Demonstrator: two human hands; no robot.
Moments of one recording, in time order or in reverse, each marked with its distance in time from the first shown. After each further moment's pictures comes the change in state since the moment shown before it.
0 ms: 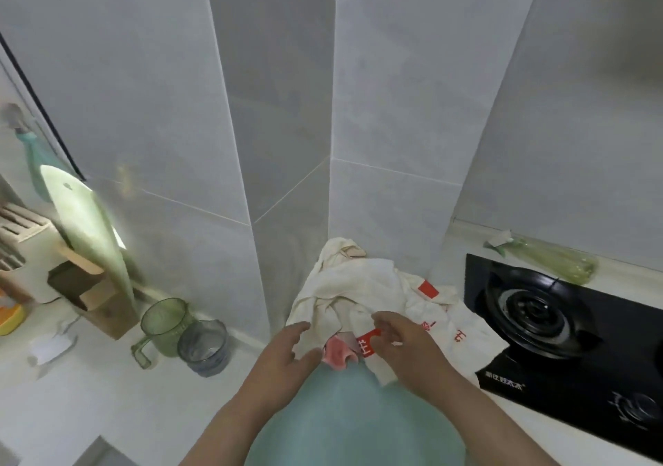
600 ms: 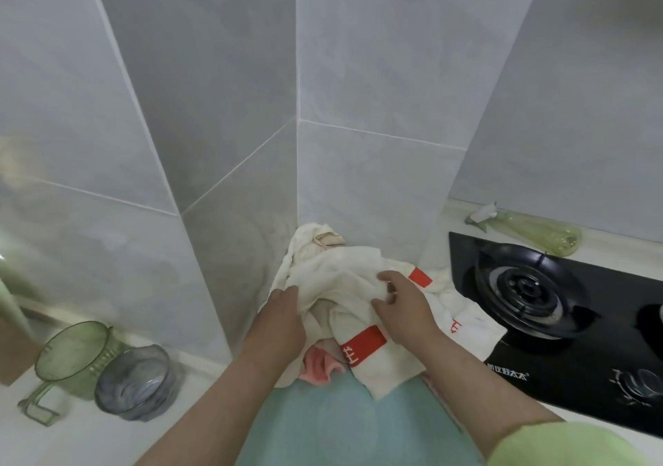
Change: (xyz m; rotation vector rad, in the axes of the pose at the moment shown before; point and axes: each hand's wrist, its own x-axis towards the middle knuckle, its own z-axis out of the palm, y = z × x) left_hand 0.141 -0.018 0.038 0.526 0.000 0.077; right_hand 0.118 0.056 0.003 -0.212 0.309 0.073
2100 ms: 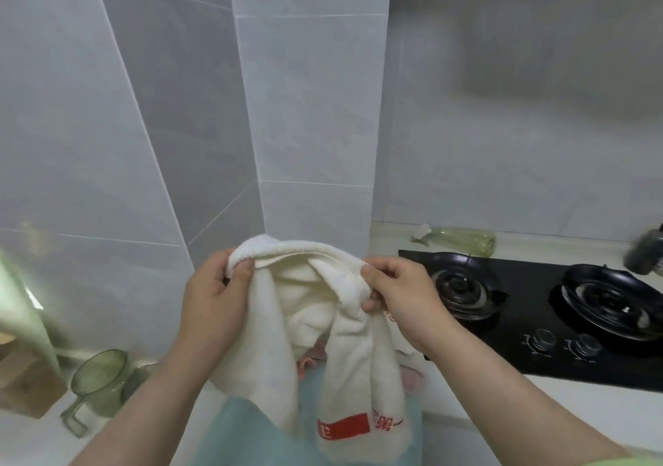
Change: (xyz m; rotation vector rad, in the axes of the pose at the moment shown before) left_hand -0.162 0.099 -0.150 -0.626 0.532 0.317; right_hand -0.158 -0.077 -0.142 0.761 0.081 -0.079
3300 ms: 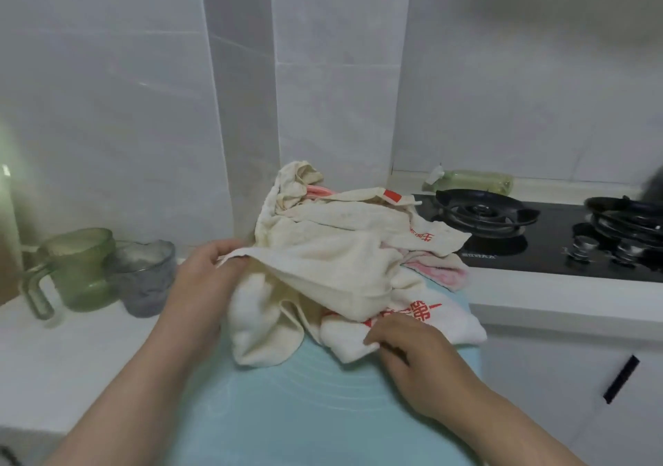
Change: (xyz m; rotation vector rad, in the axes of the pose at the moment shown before) left_hand -0.131 -0.238 -0.011 -0.300 -0.142 -0.283; right_hand -0.122 0.307 0.055 -0.867 -0.122 -0.585
